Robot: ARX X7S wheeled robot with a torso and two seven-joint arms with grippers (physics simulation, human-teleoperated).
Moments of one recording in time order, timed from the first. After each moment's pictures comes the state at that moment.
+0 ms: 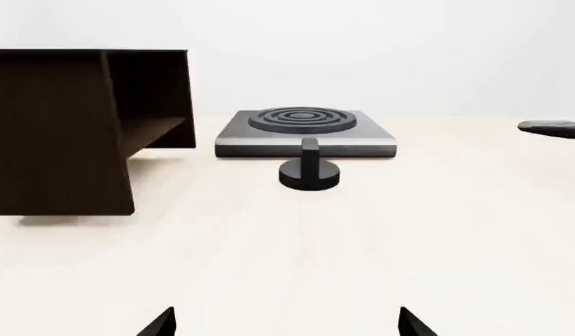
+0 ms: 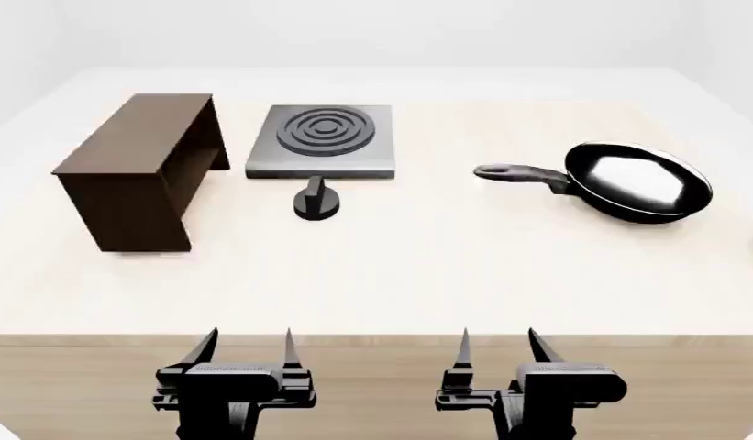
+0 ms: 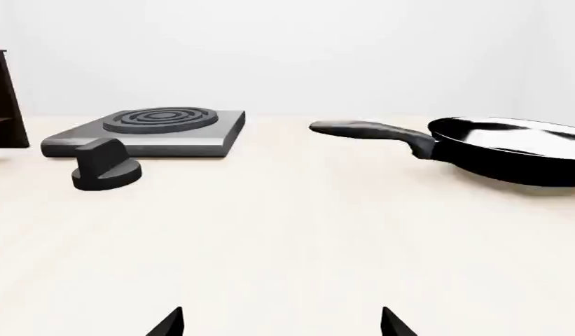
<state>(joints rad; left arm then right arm) 0.00 0.00 0.00 0.00 0.00 0.00 0.00 0.00 0.00 0.00 0.00 0.00 0.00 0.00</state>
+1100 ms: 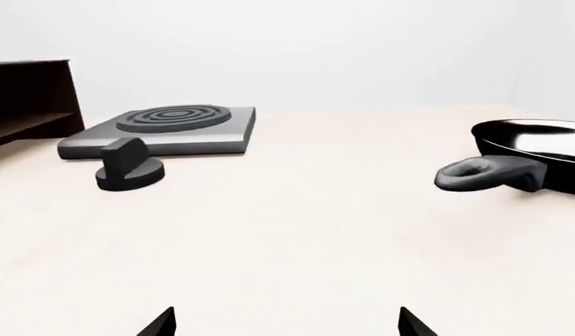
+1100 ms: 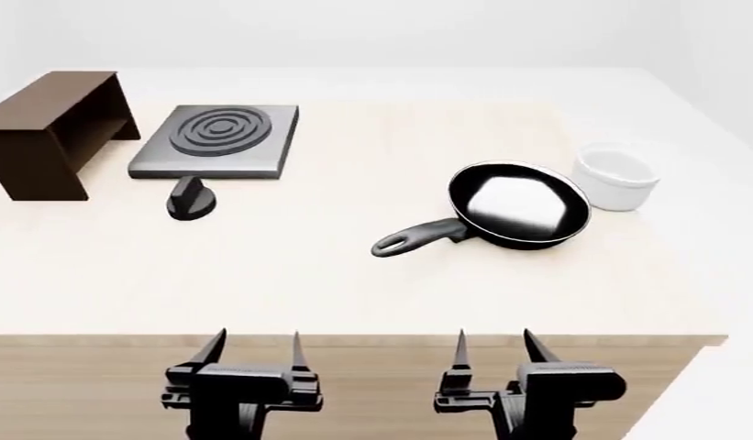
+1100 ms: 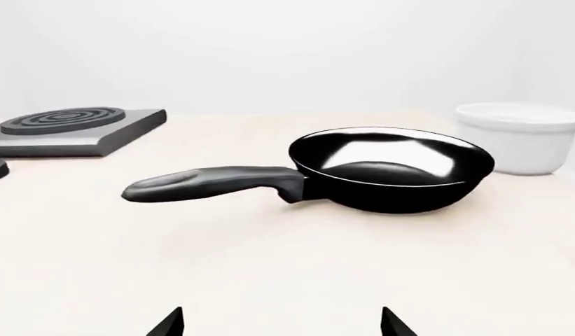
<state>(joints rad) -0.02 -0.09 0.12 -0.04 -0.06 0.02 -0.10 0.00 0.10 -0.10 -0.01 0.12 0.01 0.07</state>
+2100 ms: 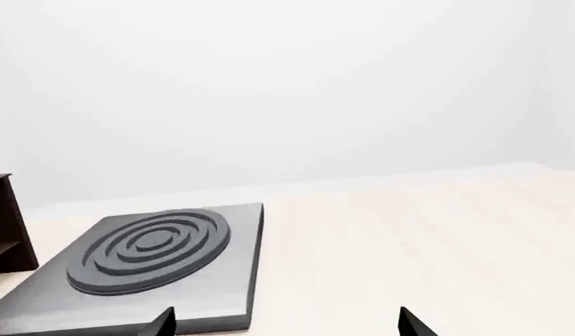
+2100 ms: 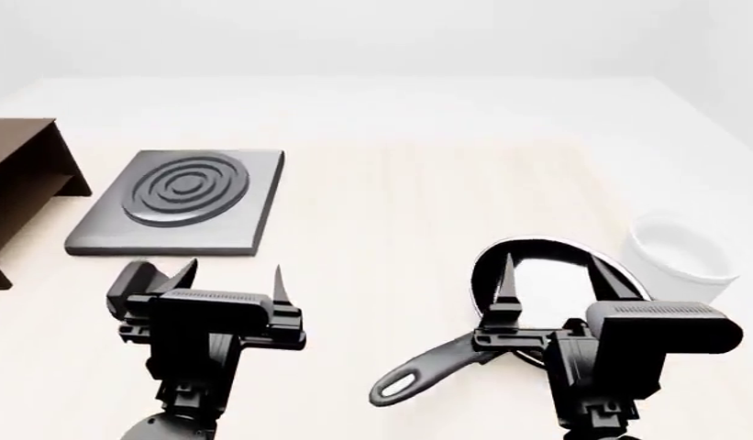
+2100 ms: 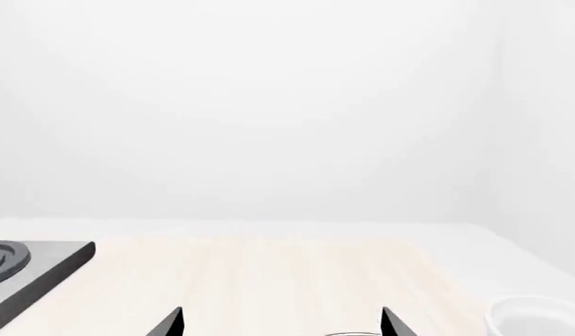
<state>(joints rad) -0.14 -0.18 0.13 0.44 -0.12 -0.50 -0.15 0.06 0.22 -0.06 -0.57 0.21 0.42 0.19</state>
